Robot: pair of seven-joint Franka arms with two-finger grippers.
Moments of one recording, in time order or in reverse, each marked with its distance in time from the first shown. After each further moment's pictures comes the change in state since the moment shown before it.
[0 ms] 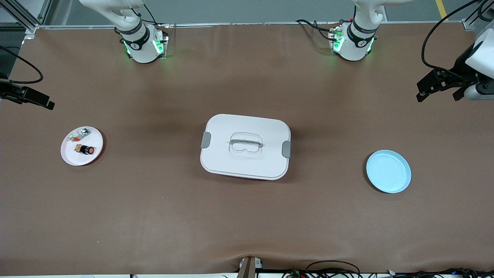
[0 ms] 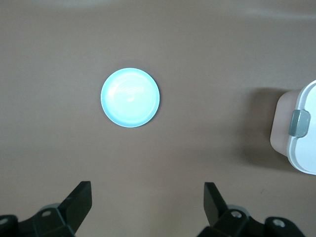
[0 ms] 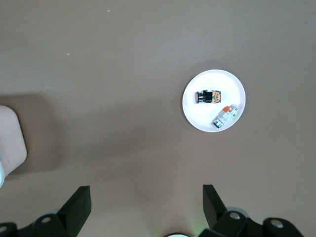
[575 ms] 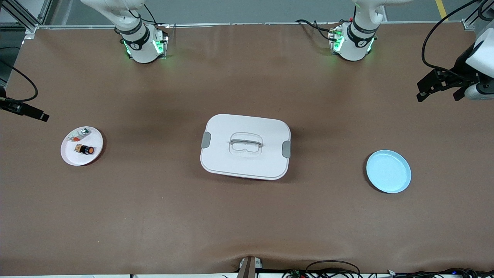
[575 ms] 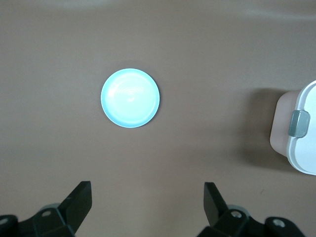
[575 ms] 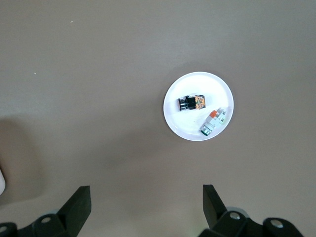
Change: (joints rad) left arm 0.000 0.000 0.000 0.002 0.000 0.000 0.000; right arm -0.098 0.006 -0.005 -0.130 0.000 0.142 0.000
